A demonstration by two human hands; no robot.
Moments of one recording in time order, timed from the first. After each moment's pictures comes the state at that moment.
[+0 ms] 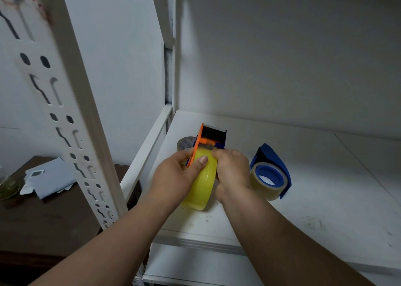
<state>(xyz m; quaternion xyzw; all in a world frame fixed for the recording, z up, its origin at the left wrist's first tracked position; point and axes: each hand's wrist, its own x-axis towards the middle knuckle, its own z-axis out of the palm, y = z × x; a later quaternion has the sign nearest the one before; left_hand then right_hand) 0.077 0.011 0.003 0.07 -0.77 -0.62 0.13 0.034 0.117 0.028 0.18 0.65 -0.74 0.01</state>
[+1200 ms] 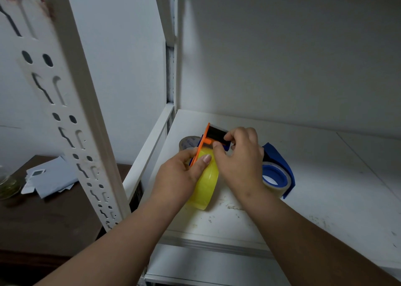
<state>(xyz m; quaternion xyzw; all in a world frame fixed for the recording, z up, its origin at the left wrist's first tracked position) 0.073 0.009 -0.001 0.06 -0.79 -0.60 0.14 0.025 0.138 0.025 -0.11 0.88 -0.37 -0.28</state>
